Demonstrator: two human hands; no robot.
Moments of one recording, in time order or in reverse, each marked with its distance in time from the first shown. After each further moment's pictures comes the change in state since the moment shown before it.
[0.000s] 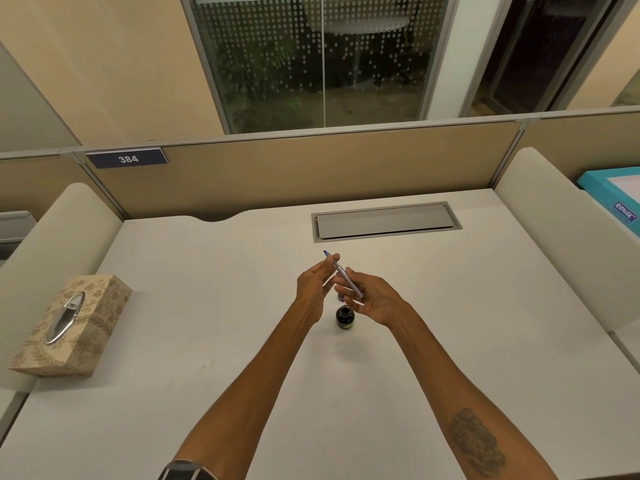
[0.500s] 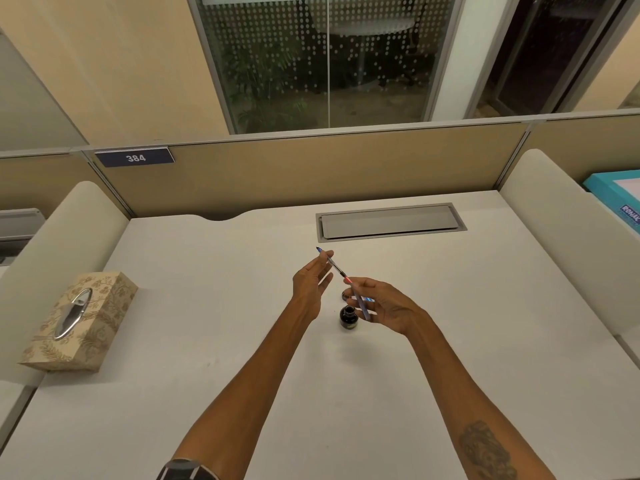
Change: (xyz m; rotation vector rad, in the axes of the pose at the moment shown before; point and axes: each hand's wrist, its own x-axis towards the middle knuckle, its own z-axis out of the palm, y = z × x) left_hand 0.002 0.009 -0.009 -0.092 0.083 0.005; right_hand -0.005 0.007 -0.019 -0.207 -0.067 -0.029
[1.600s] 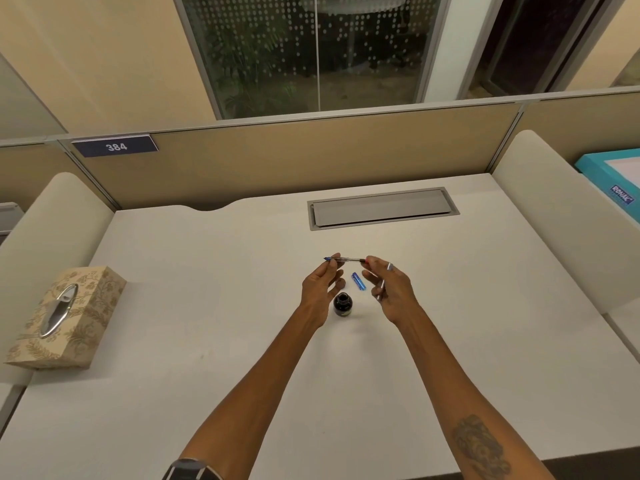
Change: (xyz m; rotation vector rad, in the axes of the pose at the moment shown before) left_hand -0.016 -0.039 0.004 0.022 -0.125 -0.071; right_hand 0.003 0.014 -0.008 0.410 0.387 -0.183
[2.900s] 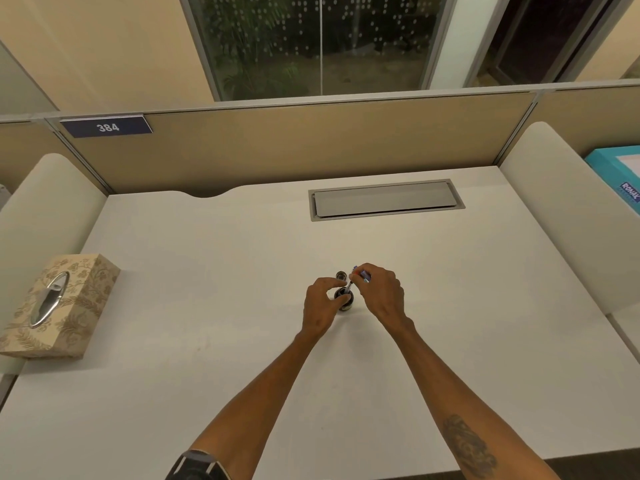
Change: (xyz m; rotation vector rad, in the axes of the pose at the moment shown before) left_hand 0.013 -0.056 -0.035 0.786 0.061 0.310; right_hand 0.008 0.026 0.011 -1.216 0.073 -0.463
